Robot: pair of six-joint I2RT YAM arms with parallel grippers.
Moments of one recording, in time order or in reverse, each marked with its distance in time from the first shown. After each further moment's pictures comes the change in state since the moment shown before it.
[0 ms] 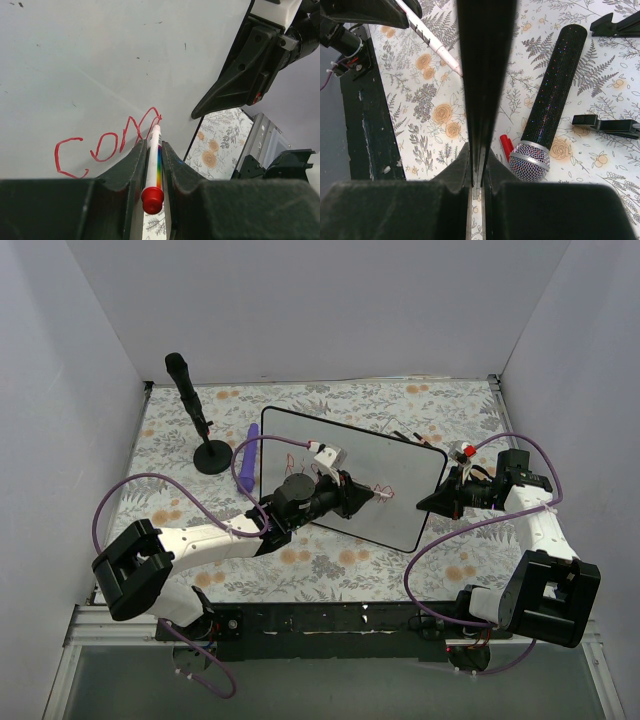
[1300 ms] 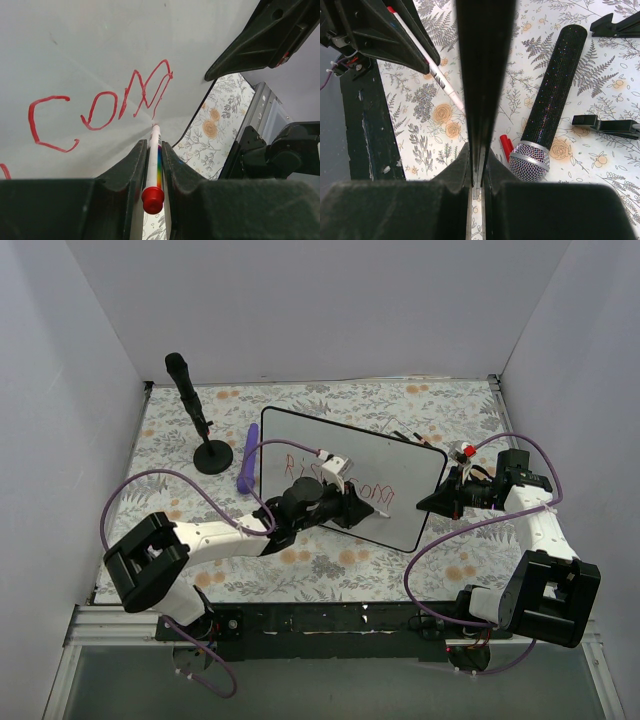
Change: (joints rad) left arm 0.006 0.067 -0.025 -0.045 0.094 -0.057; right arm 0.000 0.000 0.000 0.001 0.000 0.000
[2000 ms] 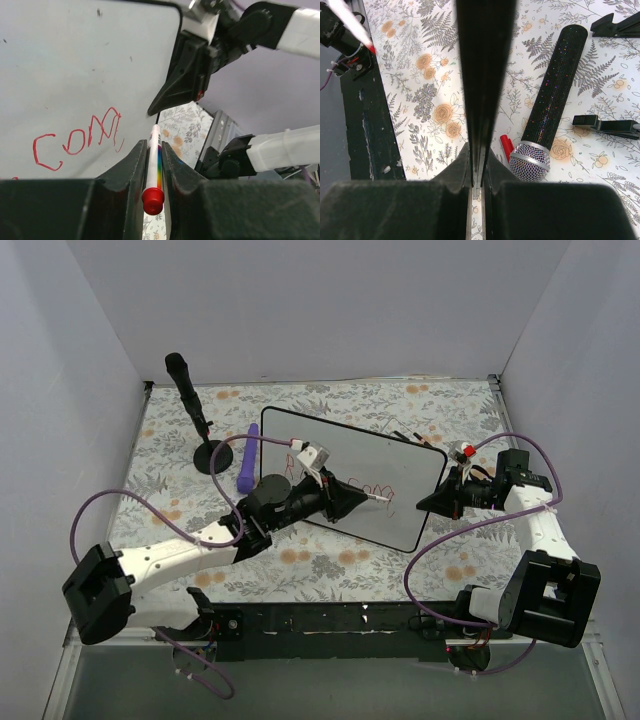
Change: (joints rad) left arm 0.005 -0.230 -0.006 -0.029 0.033 0.013; right arm 0.001 0.000 0.000 0.000 0.000 0.000
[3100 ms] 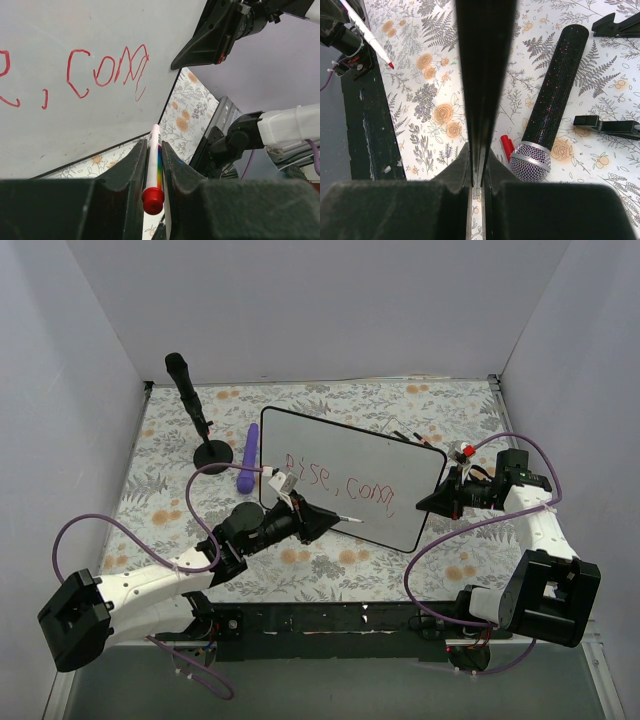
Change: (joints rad) left arm 0.033 -0.261 -0.306 0.032 -0.015 -0.089; right arm 0.004 0.003 0.000 0.000 0.000 0.001
